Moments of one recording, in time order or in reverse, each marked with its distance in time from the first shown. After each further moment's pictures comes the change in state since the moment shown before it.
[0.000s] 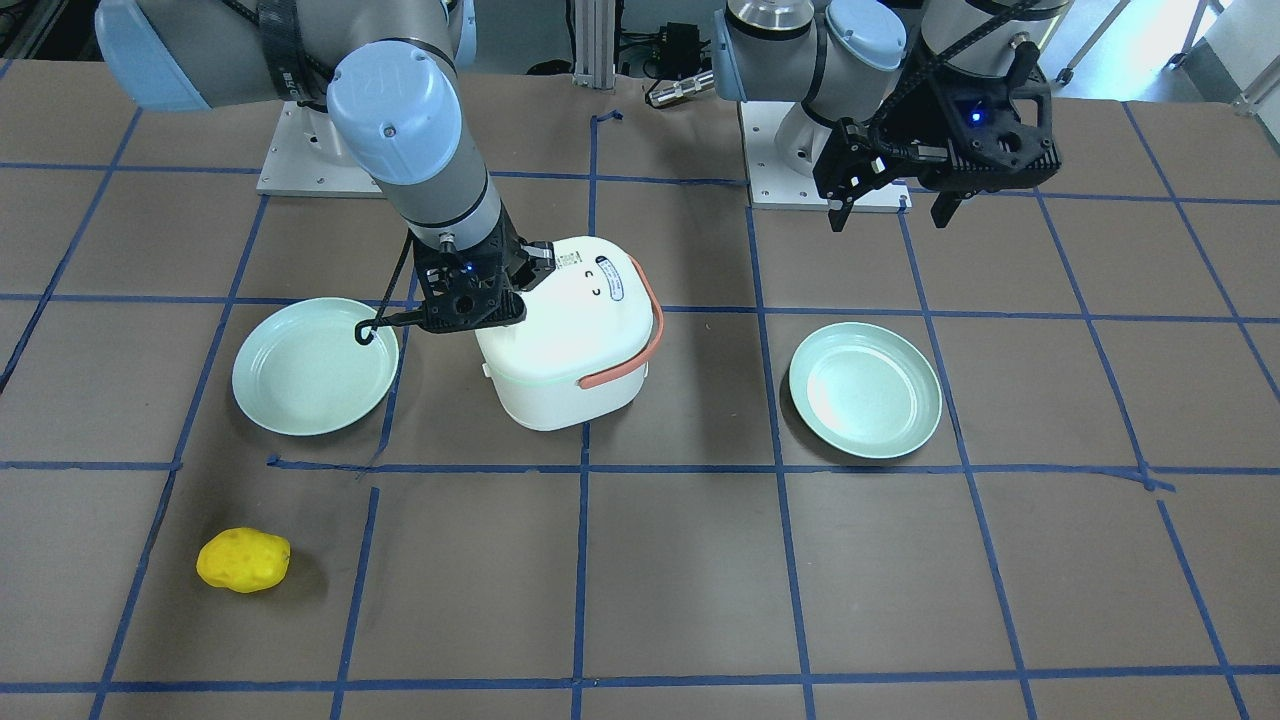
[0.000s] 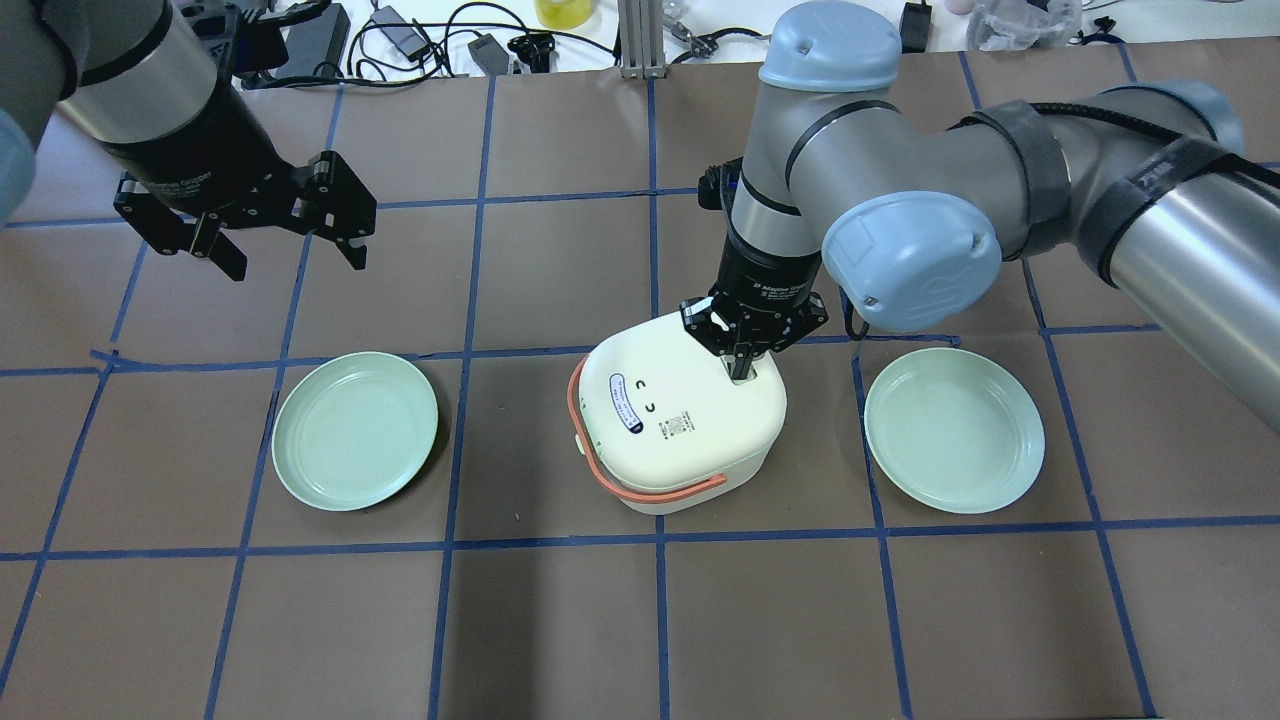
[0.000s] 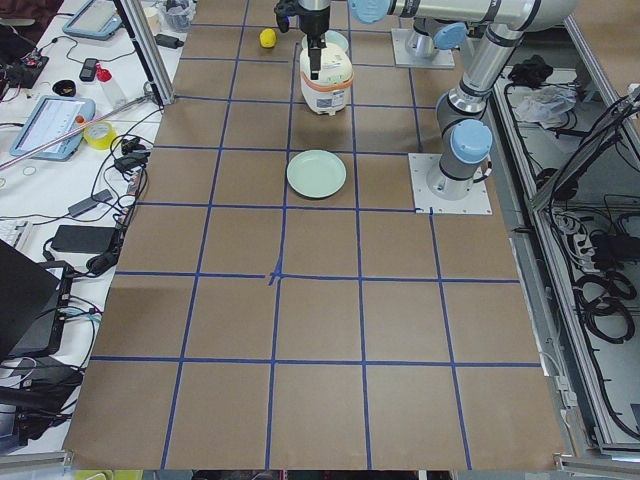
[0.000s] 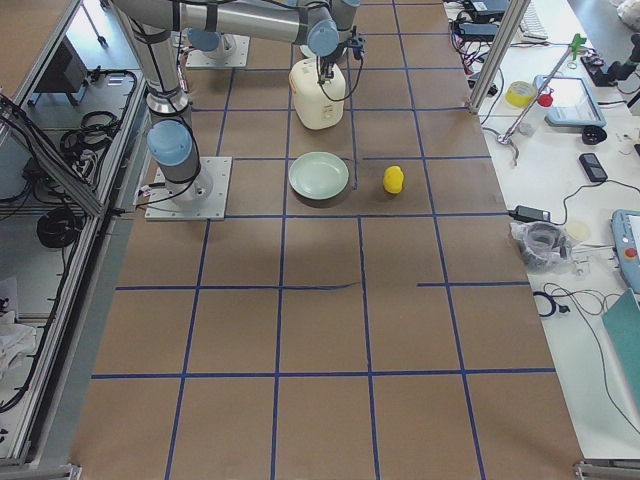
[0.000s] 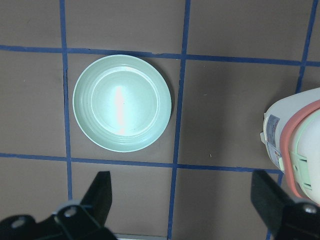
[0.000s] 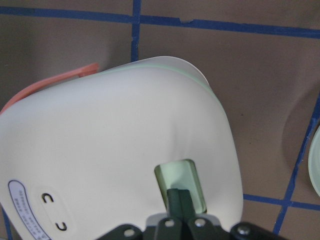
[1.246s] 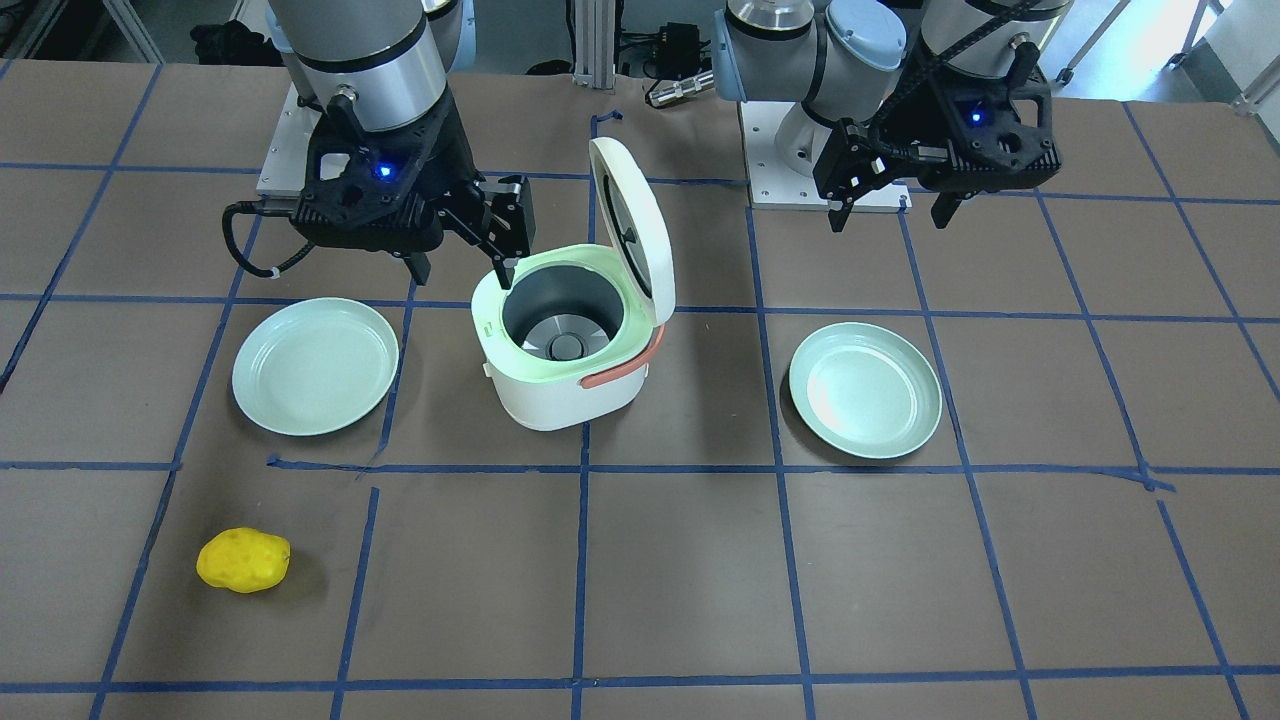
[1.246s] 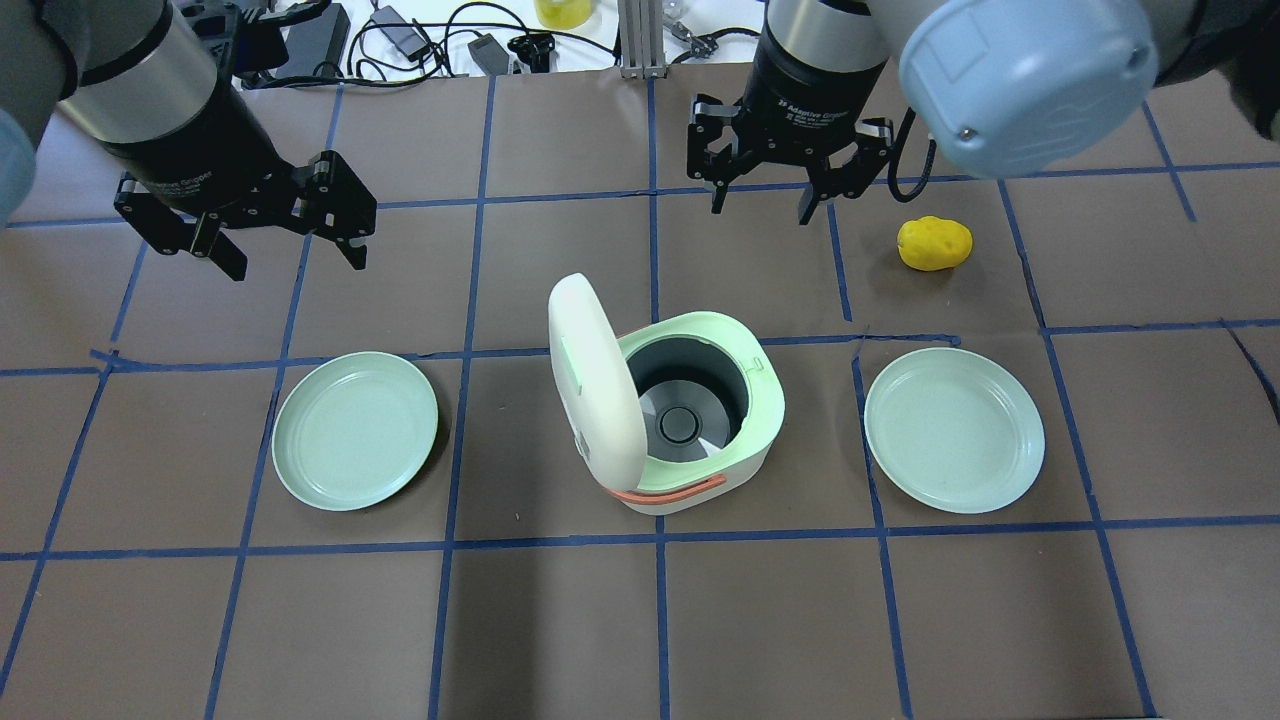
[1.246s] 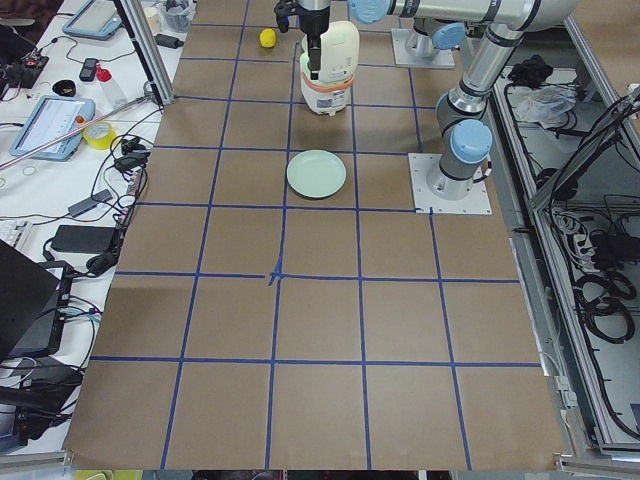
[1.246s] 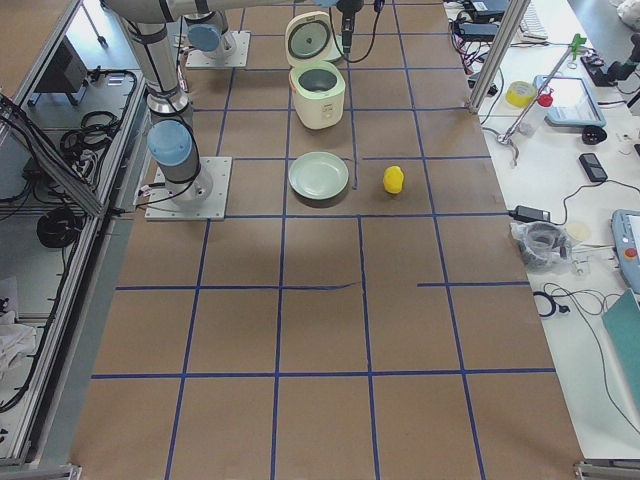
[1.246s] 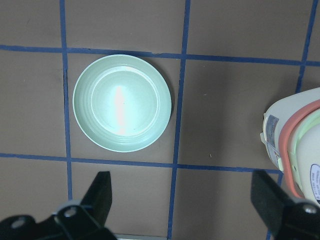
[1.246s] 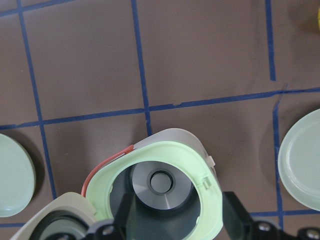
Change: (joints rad) left arm 0.000 0.000 0.000 0.000 0.000 0.000; right arm -0.034 -0.041 -0.274 0.073 -0.088 0.217
